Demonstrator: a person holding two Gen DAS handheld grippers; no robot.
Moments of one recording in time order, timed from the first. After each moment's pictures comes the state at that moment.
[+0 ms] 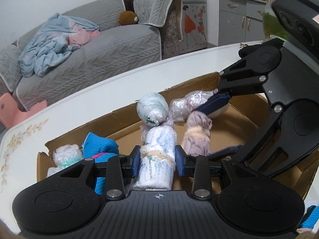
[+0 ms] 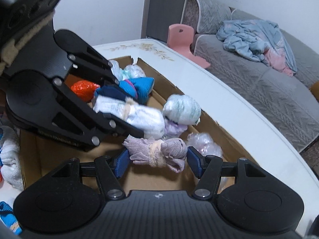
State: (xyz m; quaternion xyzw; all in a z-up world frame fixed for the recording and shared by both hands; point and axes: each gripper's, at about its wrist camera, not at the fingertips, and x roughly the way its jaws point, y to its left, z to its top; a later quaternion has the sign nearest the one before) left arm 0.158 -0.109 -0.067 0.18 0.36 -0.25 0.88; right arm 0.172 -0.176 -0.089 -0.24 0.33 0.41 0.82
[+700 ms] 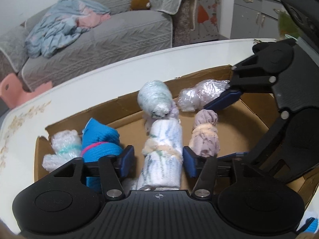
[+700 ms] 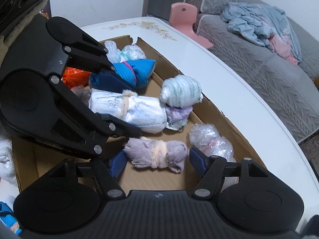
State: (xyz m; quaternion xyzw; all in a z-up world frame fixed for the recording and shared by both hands) left arm 0.167 -0.109 -0.070 0.15 0.40 -0.21 0.88; right arm 0.186 -0.162 -0.093 -0.27 0.39 0.38 0.80
